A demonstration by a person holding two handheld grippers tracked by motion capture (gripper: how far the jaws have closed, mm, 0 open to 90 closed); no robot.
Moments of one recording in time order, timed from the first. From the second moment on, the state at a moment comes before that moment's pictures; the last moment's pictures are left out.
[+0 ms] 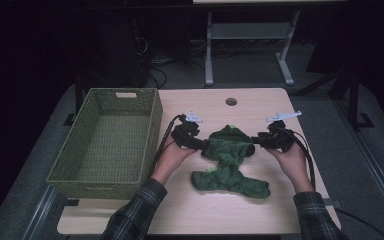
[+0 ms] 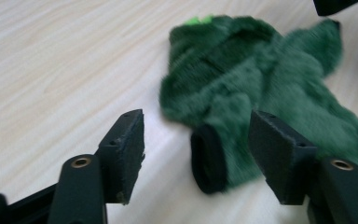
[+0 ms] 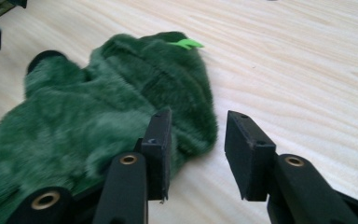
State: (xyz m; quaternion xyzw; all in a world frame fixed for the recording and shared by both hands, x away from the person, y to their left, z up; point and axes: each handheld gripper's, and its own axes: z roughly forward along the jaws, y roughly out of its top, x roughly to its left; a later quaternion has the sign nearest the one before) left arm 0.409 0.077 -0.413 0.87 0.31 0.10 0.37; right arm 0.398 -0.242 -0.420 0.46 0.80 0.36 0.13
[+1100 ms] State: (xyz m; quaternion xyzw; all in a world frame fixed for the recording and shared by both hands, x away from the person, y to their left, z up) left arm 0.265 0.119 -0.449 0.88 0.28 0.10 0.37; right arm 0.320 -0.175 -0.405 0.36 0.83 0.40 0.10
